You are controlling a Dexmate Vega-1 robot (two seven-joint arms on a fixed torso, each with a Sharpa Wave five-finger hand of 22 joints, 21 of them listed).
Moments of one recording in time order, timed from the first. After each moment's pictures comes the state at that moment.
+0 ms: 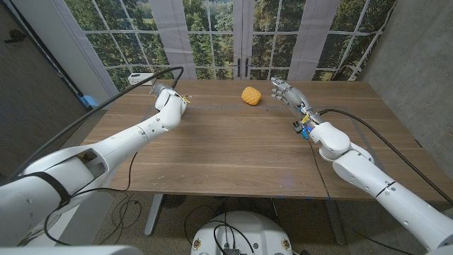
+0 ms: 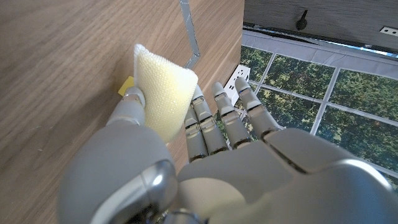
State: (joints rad) left arm 0.35 0.62 0.95 -1.36 1.50 0.64 -0.79; left_hand 0.63 0.02 0.43 -0.15 0.18 0.68 -0.05 0.20 0.18 0.71 -0.14 0.25 0.21 0.60 -0.05 0.19 0.17 0.40 0.12 0.27 0.20; right arm -0.99 -0.69 -0.40 -1.80 0.38 0.17 -0.11; right_hand 0.26 0.12 0.37 -0.12 0.17 0.13 -0.06 0.19 0.18 0.09 0.09 0.20 0.19 0.14 0.11 0.23 0.20 0.21 0.14 0.20 0.17
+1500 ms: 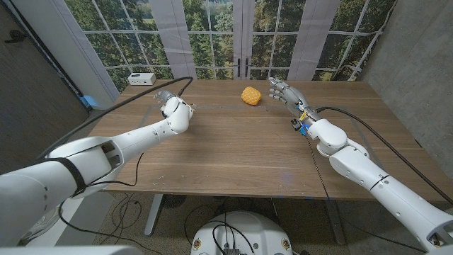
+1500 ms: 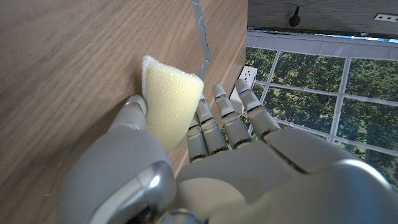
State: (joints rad) left arm 0.23 0.53 1.18 -1.10 1.38 0.70 -0.71; left_hand 0.56 0.00 0.40 -0.12 0.19 0.62 -0.04 0.19 0.18 0.66 -0.12 0.22 0.21 0.57 -0.05 0.19 0.18 0.39 0.13 0.26 0.20; right arm -0.93 -0.66 -0.42 -1.72 0.40 0.17 -0.07; right_hand 0.26 0.12 0.37 -0.12 0.17 0.13 -0.06 0.19 0.18 0.11 0.09 0.20 0.19 0.17 0.11 0.23 0.20 0.23 0.16 0.20 0.17
